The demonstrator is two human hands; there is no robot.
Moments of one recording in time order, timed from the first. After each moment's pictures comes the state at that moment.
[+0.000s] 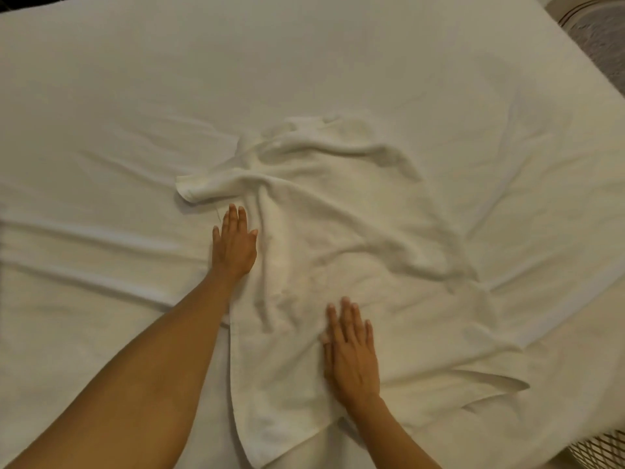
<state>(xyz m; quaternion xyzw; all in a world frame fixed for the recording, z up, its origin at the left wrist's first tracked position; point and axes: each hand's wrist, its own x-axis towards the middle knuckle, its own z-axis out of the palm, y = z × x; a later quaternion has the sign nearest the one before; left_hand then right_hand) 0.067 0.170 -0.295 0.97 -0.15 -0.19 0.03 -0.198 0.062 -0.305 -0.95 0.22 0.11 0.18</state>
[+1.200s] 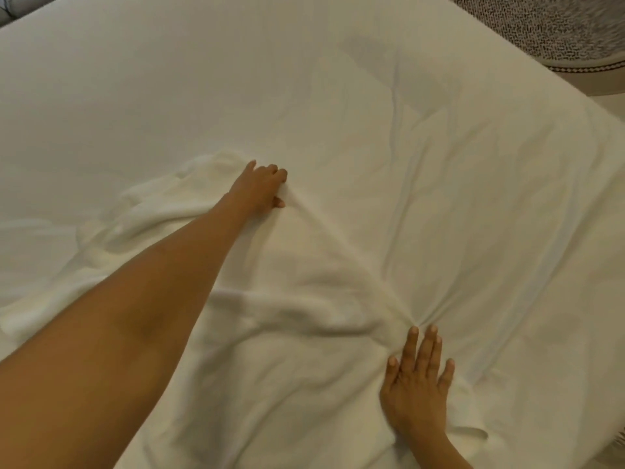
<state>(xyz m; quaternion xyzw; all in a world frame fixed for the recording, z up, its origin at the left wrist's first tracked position) 0.157 -0.182 -0.303 0.81 -0.56 -0.13 -0.12 -0.261 -0.126 -0.389 -0.82 0.54 0.06 0.14</state>
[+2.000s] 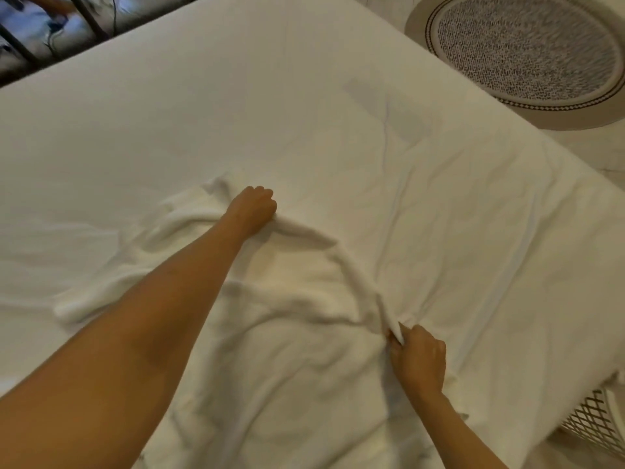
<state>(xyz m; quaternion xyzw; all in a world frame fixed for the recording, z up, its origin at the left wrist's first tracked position) 0.127 -0.132 -0.229 0.77 -0.58 -0.05 -0.26 -0.238 -0.161 -0.290 -0.83 0.52 0.04 0.21</state>
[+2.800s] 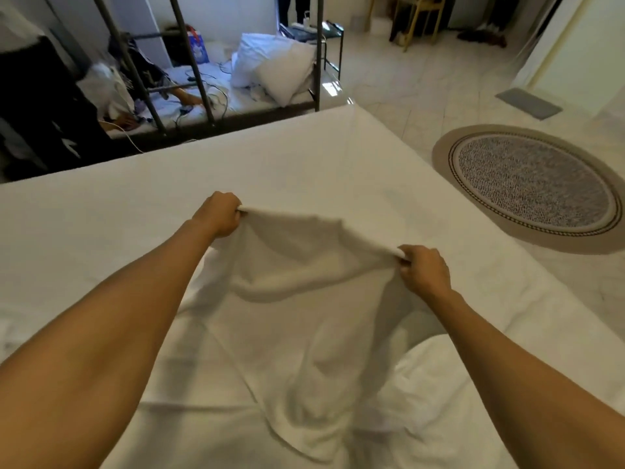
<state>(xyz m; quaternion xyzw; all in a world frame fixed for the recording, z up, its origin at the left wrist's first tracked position) 0.156 0.042 0.018 0.95 -0.29 -0.09 0.10 -0.117 -0.215 -0.019 -0.91 0.35 -0.05 0.23</state>
